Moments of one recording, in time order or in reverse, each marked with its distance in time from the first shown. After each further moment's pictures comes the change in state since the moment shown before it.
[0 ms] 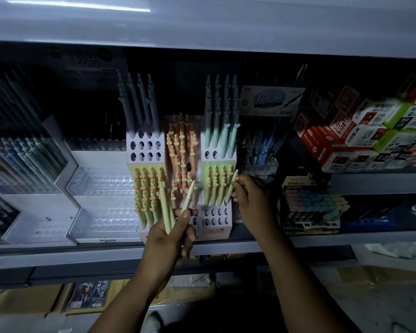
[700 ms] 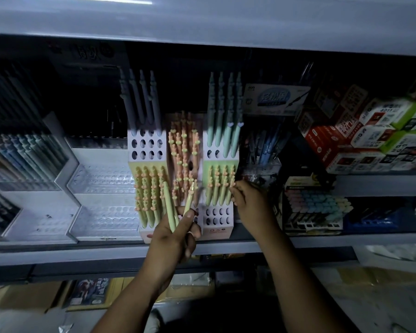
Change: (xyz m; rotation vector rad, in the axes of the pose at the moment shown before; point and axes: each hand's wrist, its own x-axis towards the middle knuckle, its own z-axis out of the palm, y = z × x) left_hand 0.006 -0.005 0.002 0.057 0.002 -0.011; right_hand 0.003 0.019 0.013 -0.066 -0.123 0.011
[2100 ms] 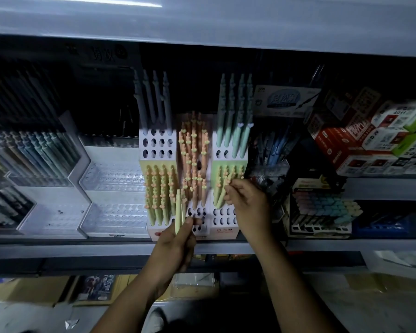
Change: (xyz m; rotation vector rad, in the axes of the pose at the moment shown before) left_hand -0.007 -0.009 -0.021 0.103 -0.031 -0.151; right_hand -0.013 -0.055 0.006 0.497 0.116 0.182
